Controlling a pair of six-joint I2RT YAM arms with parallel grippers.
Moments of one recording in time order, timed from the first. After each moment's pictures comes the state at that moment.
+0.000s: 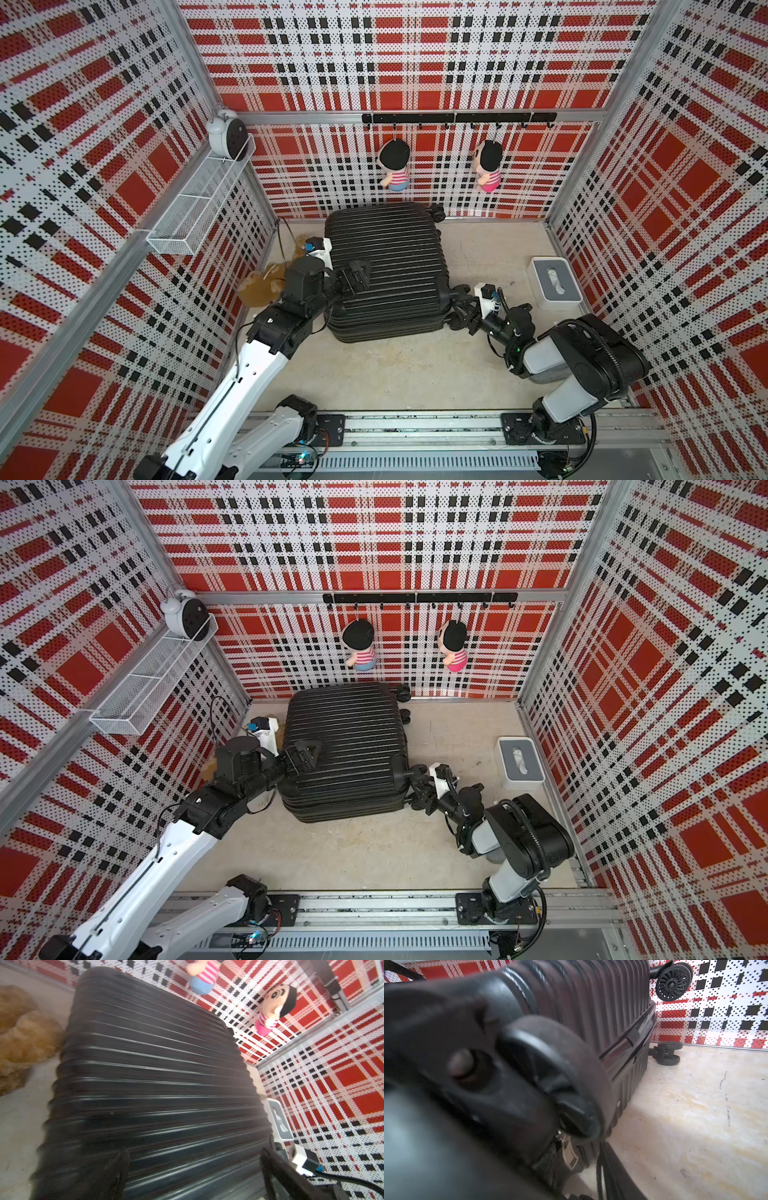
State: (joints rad) left arm -0.35 0.92 0.97 -0.49 0.05 -0.61; right arm 0.37 1.64 0.21 1.35 -0.44 0.16
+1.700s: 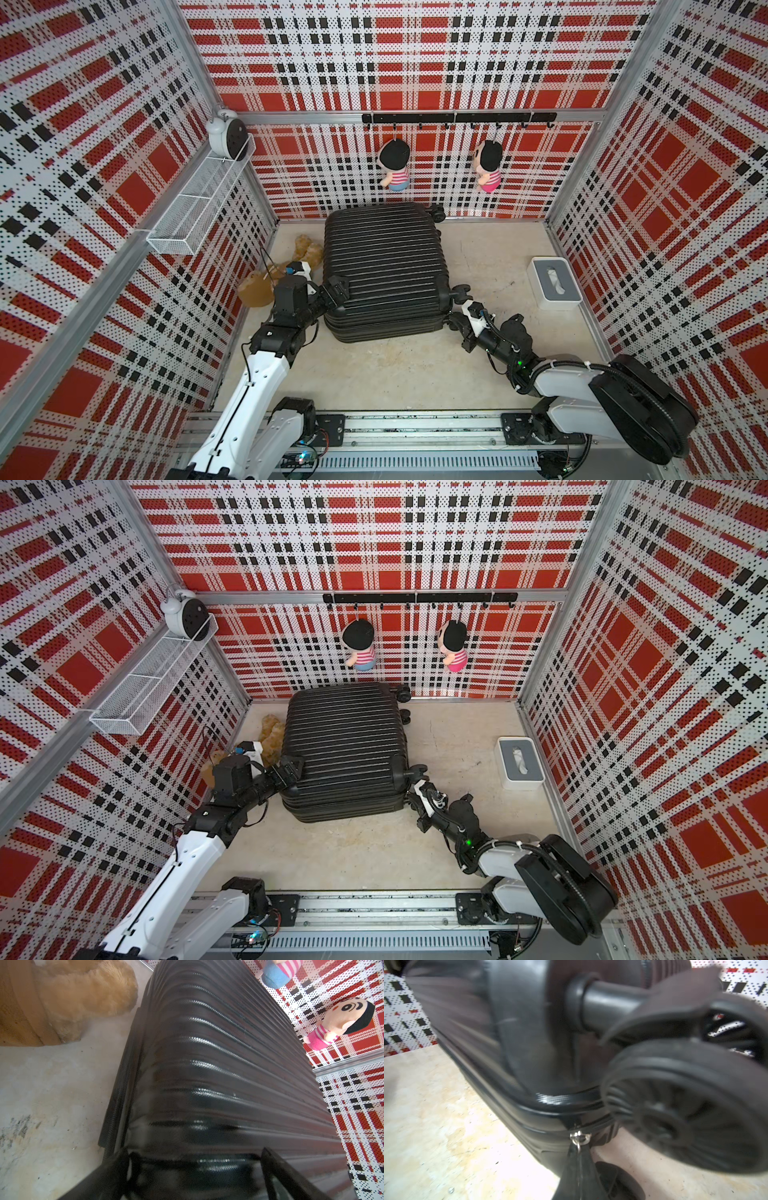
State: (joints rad) left arm -0.12 0.86 0.69 -0.35 0.18 -0.69; right arm 0.61 1.23 0.13 0.92 -0.21 -0.06
